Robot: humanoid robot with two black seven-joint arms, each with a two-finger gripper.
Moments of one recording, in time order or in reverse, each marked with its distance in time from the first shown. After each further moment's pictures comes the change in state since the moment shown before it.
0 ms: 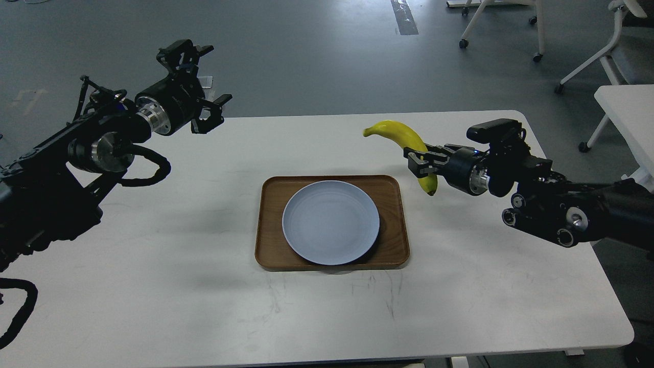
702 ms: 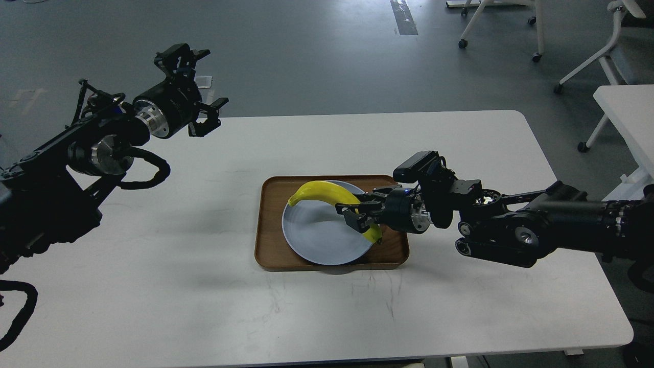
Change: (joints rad) left arm 0.008 -0.003 0.002 0.012 0.003 0.015 -0.004; right arm 0.060 0.120 -0.197 0.118 -0.010 0.041 0.059
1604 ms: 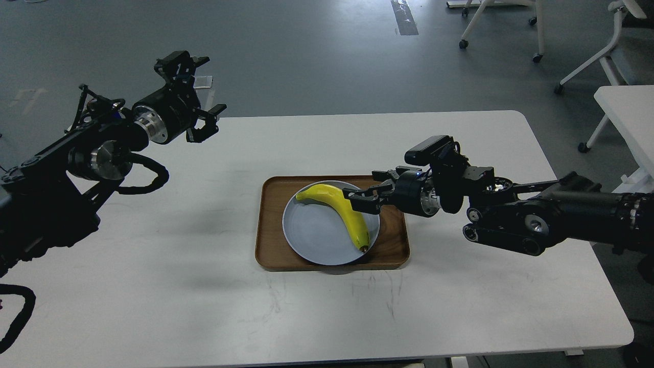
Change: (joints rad) left arm 0.010 0.005 0.014 0.001 0.020 -0.008 -0.005; right arm 0.025 -0.038 0.047 -0.017 0.014 -0.002 -0.041
